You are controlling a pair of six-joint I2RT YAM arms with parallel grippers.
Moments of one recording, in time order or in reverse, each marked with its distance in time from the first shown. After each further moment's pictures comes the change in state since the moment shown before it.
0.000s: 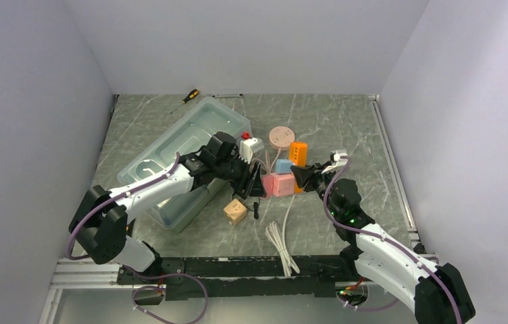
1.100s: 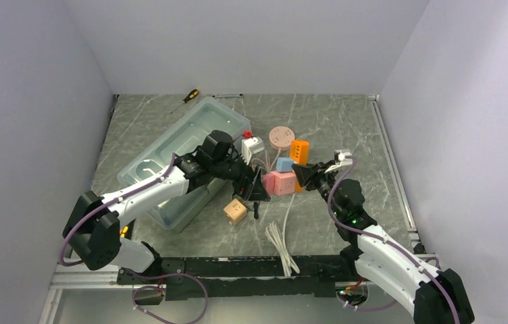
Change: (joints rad) left arm 0.002 -0.052 -0.014 0.070 0.141 0.065; right arm -0.030 -0.043 0.000 0.011 -0.055 0.032
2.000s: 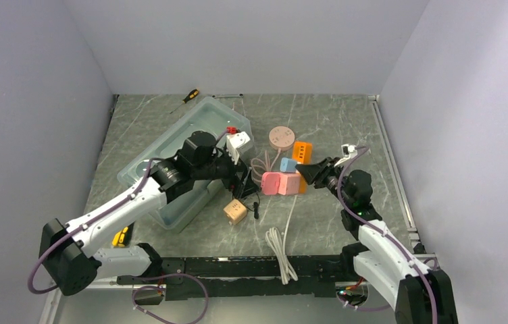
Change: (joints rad) left arm -0.025 -0.234 0.000 -0.083 -0.269 0.146; right arm -0.265 0.063 0.028 -0.074 -0.351 0.175
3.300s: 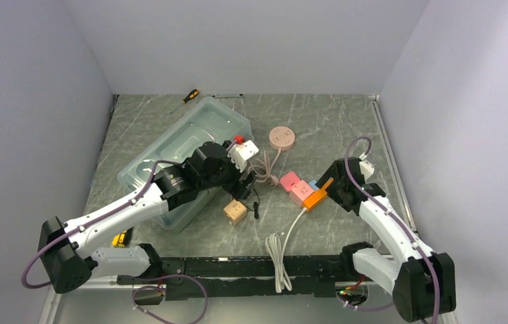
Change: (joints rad) left arm -0.131 -0.002 0.006 -0.090 -0.424 0.141; right arm -0.006 0.166 0.323 -1.016 0.582 0.210
